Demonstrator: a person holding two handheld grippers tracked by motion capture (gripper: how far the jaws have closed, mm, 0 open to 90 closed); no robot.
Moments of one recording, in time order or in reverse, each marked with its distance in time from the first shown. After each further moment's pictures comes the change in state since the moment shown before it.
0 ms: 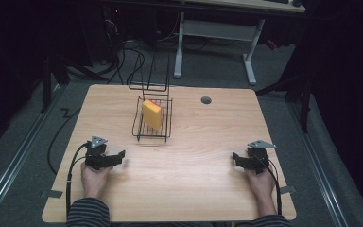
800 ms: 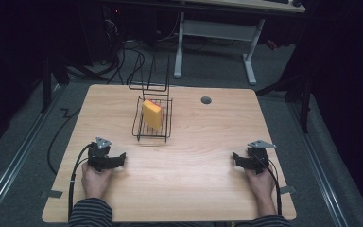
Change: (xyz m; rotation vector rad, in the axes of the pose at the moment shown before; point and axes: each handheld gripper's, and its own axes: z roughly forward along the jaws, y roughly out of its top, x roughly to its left) left arm -0.006 -0.004 0.008 0.055 0.065 0.074; right arm 0.000 0.000 0.000 0.000 0.000 0.002
